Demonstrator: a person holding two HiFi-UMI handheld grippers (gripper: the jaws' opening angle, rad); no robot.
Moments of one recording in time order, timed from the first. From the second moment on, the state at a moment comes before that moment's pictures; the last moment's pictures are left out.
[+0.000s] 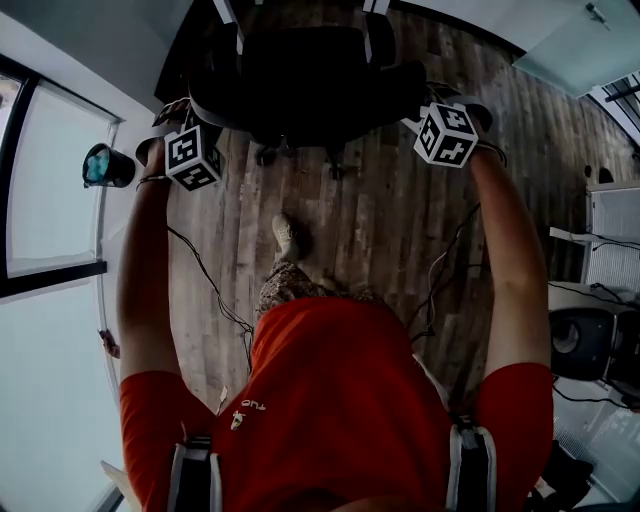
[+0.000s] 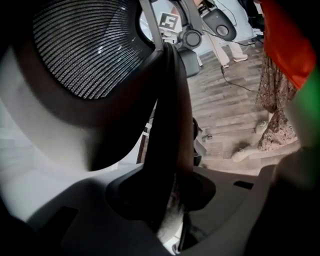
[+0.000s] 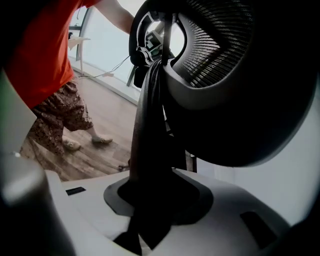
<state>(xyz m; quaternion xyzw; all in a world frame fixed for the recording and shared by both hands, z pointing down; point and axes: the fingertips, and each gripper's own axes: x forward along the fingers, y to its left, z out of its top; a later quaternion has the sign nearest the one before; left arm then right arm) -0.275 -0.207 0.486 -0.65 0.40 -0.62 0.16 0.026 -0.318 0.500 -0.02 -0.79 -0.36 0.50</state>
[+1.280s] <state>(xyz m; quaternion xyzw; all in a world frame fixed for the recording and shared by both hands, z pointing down) -0.438 -0.457 0.477 -0.67 0.37 -0.61 0.21 -0.126 -0.538 0.499 0.03 -0.79 -0.30 0.53</state>
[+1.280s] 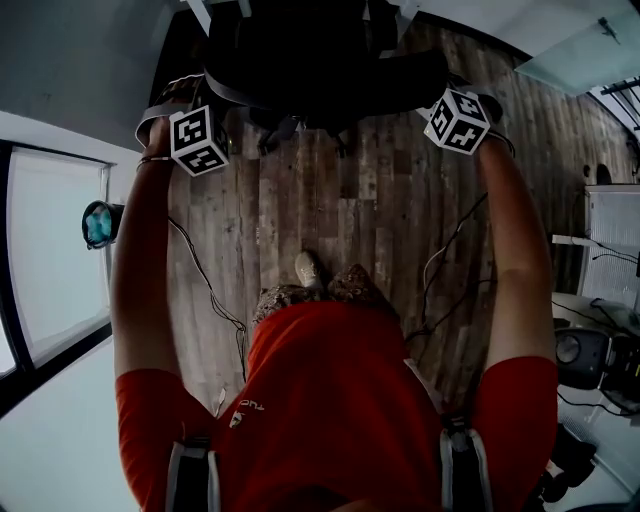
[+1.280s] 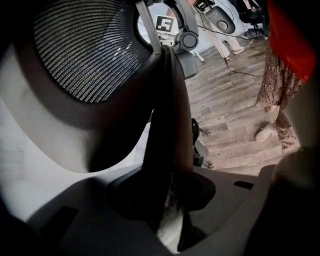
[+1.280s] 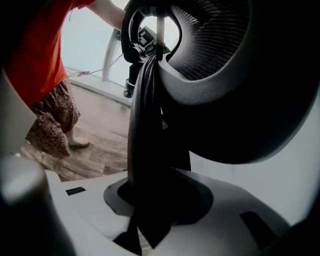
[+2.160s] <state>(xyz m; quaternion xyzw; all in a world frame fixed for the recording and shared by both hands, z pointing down) -0.516 -0.611 0.477 -0.67 0.36 -0.61 0.21 -0.201 -0.679 0.496 0.05 -0.79 -0.30 0.53</state>
